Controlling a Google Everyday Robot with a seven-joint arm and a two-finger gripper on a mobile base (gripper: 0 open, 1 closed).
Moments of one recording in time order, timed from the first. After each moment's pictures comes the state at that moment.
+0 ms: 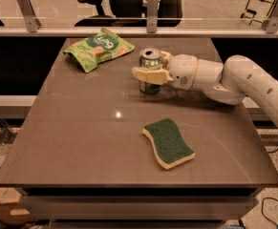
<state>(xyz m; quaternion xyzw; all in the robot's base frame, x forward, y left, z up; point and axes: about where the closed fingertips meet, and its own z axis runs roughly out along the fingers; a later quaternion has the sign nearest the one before) 0.631 -0.026 0.882 -0.42 0.56 0.42 0.58</state>
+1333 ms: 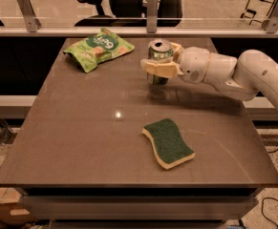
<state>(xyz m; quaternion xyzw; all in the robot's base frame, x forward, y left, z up) 0.628 -0.049 0.911 -0.42 0.54 0.40 0.61</state>
